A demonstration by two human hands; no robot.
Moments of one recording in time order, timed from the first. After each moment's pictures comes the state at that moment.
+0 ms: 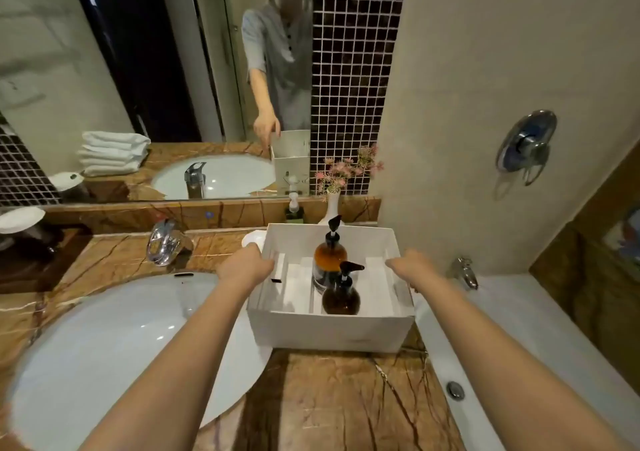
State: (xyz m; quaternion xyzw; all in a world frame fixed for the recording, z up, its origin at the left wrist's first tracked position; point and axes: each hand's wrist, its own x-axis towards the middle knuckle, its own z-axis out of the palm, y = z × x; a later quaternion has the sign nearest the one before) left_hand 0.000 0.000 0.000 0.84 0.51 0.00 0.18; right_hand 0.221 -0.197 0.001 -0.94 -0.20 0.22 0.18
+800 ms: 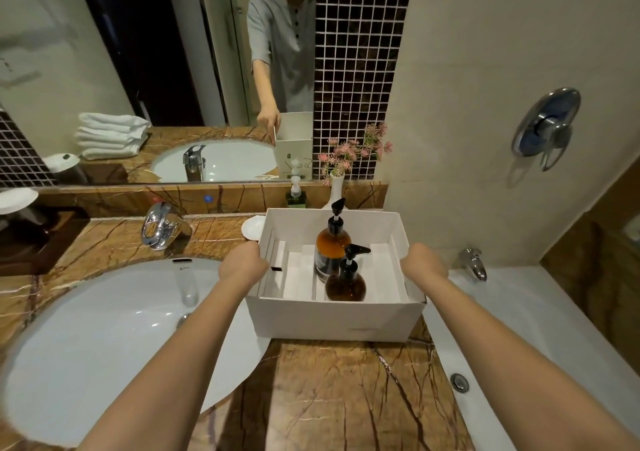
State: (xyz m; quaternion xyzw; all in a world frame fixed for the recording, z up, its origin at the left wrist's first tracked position) left_hand 0.002 0.005 -0.049 0.85 0.50 0.04 0.18; right_hand 0.230 -0.199 -0.040 -0.96 -0.21 0.13 0.13
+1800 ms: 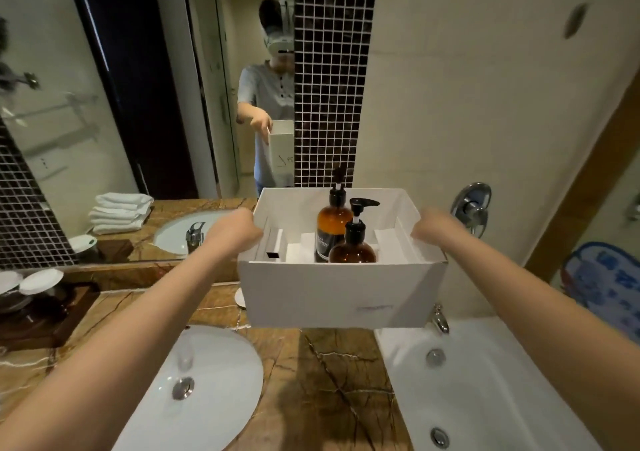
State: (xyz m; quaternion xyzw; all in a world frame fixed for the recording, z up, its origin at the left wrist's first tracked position) left_hand 0.001 -0.035 0.239 0.87 0.45 0.12 0.16; right_hand 0.238 -0.250 0.255 -0.96 -0.26 0.07 0.12
